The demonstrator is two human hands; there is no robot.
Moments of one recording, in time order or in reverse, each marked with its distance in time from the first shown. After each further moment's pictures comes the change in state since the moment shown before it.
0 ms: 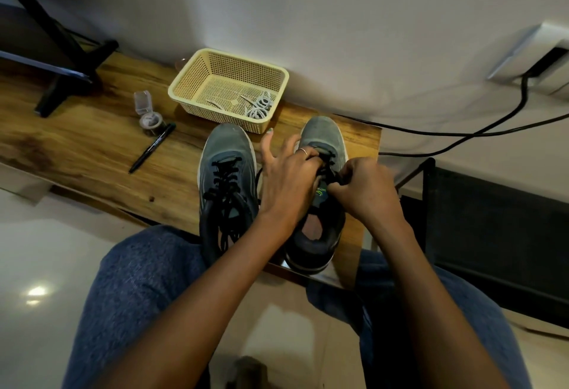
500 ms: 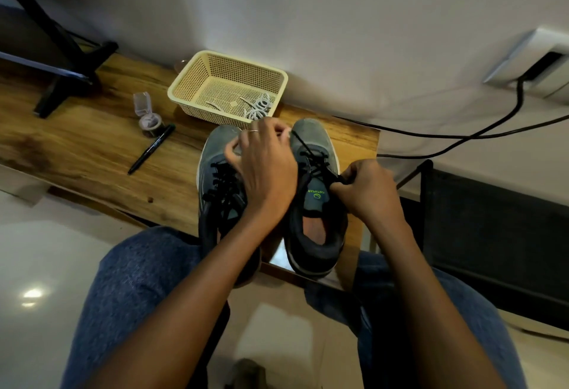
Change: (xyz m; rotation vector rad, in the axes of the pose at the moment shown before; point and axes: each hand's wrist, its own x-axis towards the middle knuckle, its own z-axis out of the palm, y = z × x) left_hand 0.010 -0.007 -0.008 -0.282 0.336 -0.485; right_hand 0.002 0.005 0.000 0.092 0.000 0.085
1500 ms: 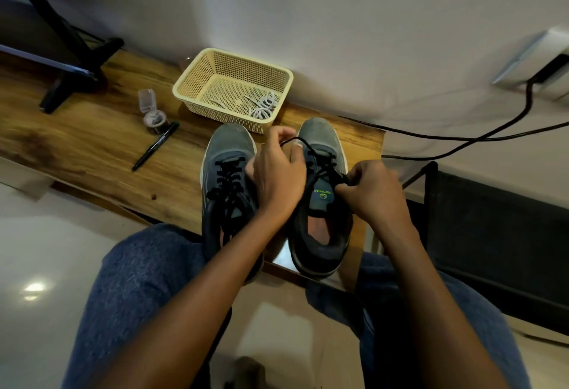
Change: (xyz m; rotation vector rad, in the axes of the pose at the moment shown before) left_hand -0.003 0.006 -0.001 -0.364 -0.194 -0.305; right_hand 0.000 0.001 -0.001 -0.028 -0.007 -0.033
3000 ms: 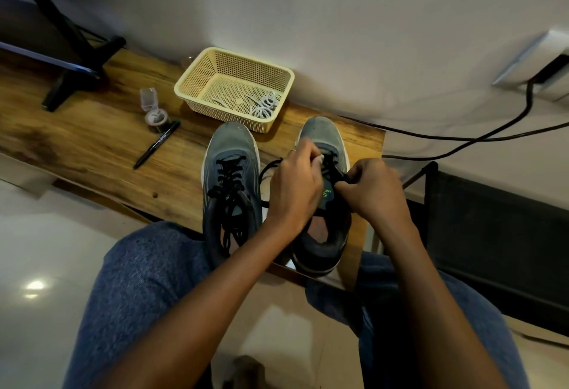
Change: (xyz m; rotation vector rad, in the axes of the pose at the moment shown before) left_hand -0.018 -0.008 0.013 0.145 -0.134 0.361; right_hand -0.003 -0.004 -0.004 0.034 -0.001 0.025
